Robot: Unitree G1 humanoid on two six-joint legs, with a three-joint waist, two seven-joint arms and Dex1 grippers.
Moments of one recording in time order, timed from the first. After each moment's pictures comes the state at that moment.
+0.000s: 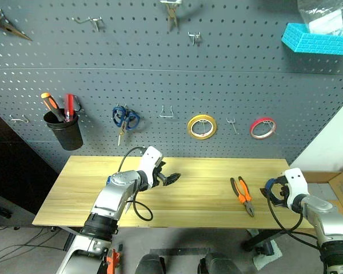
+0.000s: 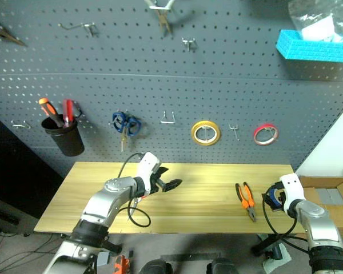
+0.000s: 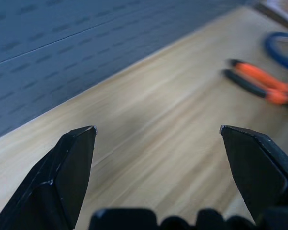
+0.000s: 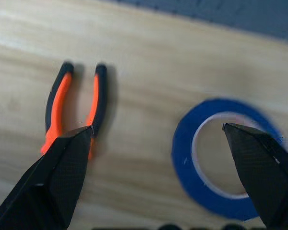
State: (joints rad) left arm -0.41 0.35 -0.18 0.17 -0.18 0.53 -0.74; right arm -0.11 -0.57 -0.15 0.25 0.15 0.53 0.54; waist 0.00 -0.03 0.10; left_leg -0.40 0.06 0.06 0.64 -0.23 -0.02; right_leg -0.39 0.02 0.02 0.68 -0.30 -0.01
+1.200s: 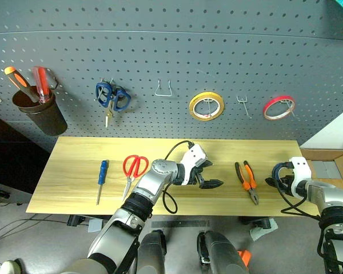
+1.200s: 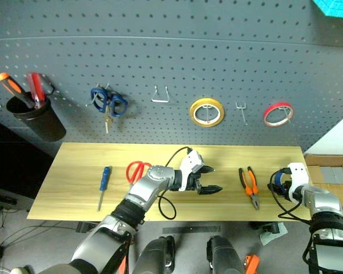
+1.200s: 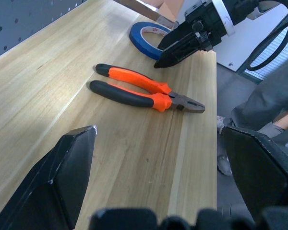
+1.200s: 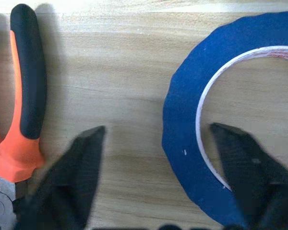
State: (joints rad) left arm -0.62 0.12 -0.35 0.46 -0.11 0.30 -0.95; right arm -0.45 -0.63 -0.16 0.74 0.18 0.55 0.63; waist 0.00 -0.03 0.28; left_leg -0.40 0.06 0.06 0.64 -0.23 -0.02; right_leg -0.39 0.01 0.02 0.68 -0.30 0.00
